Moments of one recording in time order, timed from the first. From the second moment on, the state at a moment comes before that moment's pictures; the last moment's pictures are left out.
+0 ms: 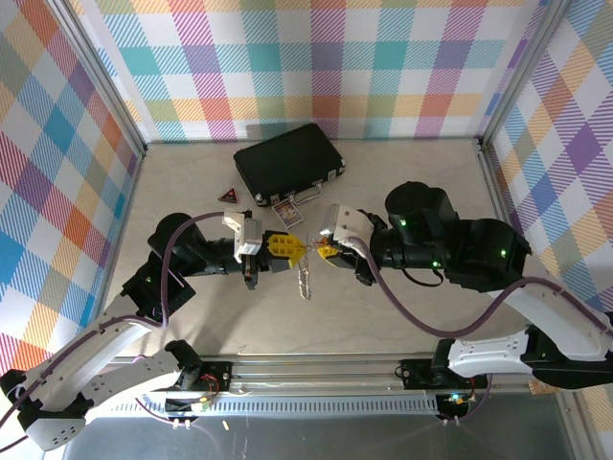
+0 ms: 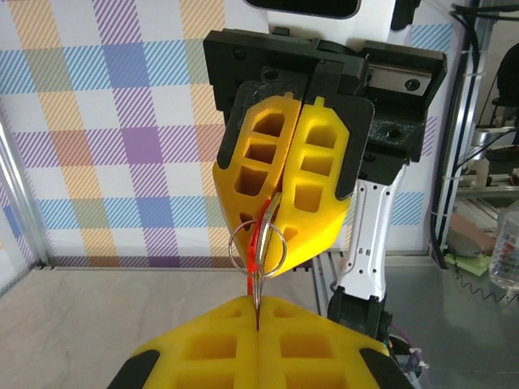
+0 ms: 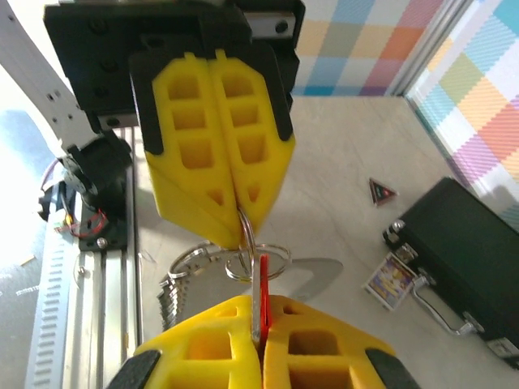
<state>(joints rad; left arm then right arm) -0.78 0.85 0.97 -0.05 0.70 0.03 1.13 1.19 1.74 -1.07 -0.08 -0.31</state>
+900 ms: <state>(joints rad) -0.78 0.82 0.82 -0.15 0.57 0.07 1.09 1.39 1.92 -1.28 0.08 -0.35</state>
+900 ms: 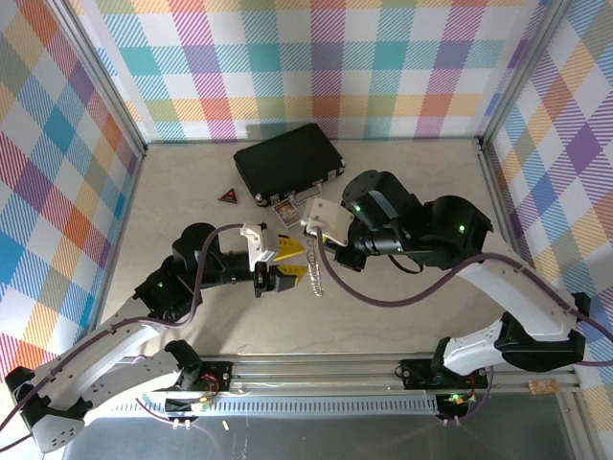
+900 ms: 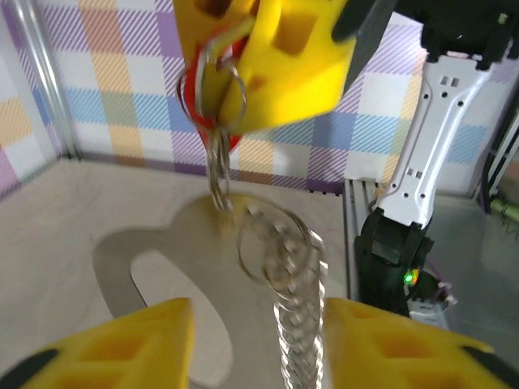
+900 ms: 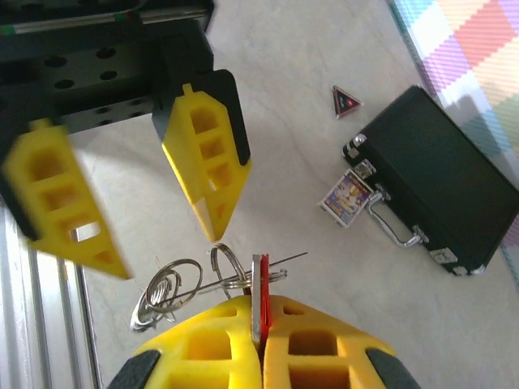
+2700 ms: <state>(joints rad) -0.78 0.77 0.65 -0.12 0.14 -0.16 0.59 1.87 1.83 -1.05 -0.26 -0.14</state>
